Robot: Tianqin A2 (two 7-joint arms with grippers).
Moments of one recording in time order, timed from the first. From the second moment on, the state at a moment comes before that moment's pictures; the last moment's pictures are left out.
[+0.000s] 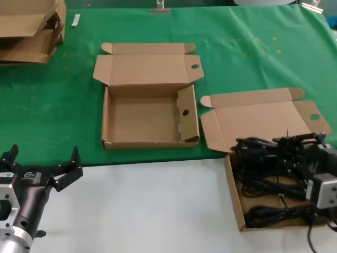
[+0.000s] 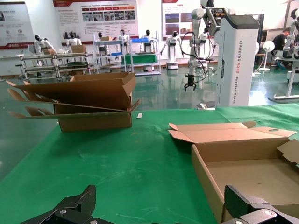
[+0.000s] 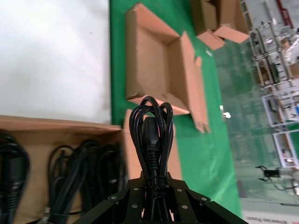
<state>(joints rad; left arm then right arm) 0.00 -0.30 1.60 -1.60 -1.80 0.00 0.00 0.24 0.73 -1.67 1.82 0.94 -0.63 -0.02</state>
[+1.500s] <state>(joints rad) 0.00 -0.30 1.60 -1.60 -1.80 0.00 0.00 1.05 0.00 -2.10 0.51 1.76 -0.27 -1.05</state>
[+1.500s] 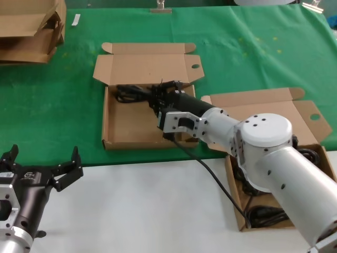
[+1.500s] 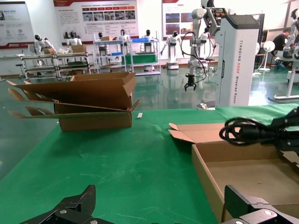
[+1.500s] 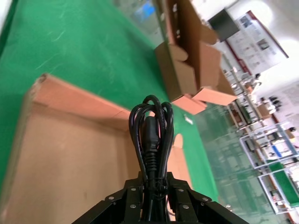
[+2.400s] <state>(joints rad) 0.00 -0.30 1.60 -1.60 -1.80 0.00 0.00 0.85 0.12 -1.80 0.82 1.85 -0.37 -1.08</state>
